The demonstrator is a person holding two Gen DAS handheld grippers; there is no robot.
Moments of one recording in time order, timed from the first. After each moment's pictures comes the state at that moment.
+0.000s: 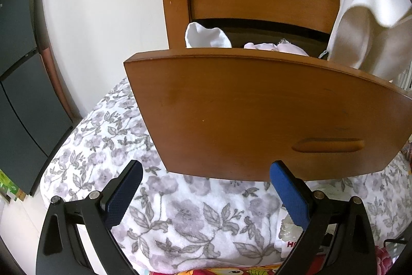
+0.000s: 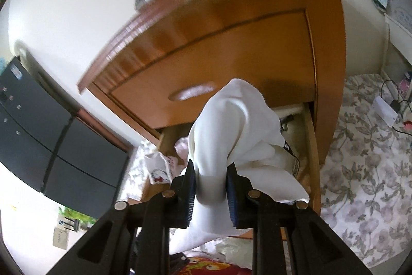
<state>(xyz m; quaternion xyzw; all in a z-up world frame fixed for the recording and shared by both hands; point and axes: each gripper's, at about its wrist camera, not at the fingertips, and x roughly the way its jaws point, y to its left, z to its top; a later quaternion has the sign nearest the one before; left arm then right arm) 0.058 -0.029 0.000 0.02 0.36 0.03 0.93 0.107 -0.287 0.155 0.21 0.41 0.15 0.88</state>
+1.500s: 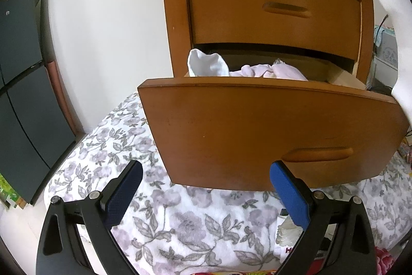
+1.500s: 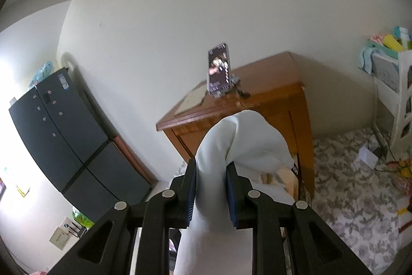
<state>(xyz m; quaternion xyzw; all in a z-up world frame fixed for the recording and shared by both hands) 0.039 -0.031 0.015 0.03 0.30 0.03 0.95 -0.067 -0.342 0.286 0.19 0.25 0.19 0.93</state>
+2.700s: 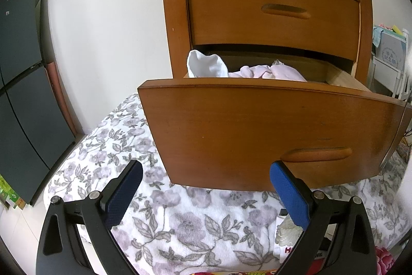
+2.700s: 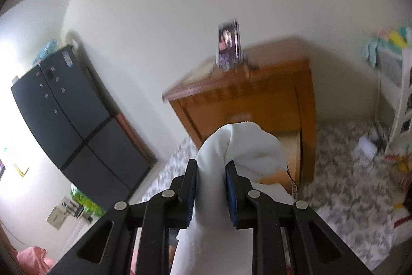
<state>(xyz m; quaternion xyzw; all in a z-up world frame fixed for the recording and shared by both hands) 0.038 -0.032 0.015 0.03 0.30 0.03 0.95 -0.086 -0.321 0.257 0.16 0.30 0.21 0.92</state>
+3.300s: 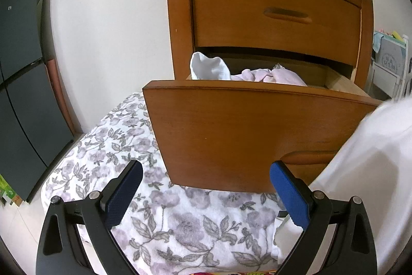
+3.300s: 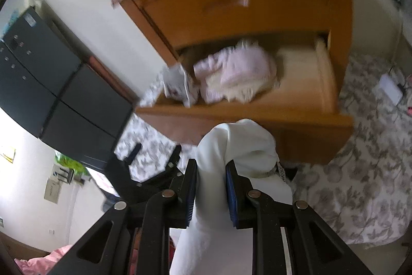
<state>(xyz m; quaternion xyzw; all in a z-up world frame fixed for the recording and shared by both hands) 0.036 -0.028 0.016 0.01 0.30 0.03 0.95 0.020 -0.244 0.078 0.13 0.49 0.20 0.84</state>
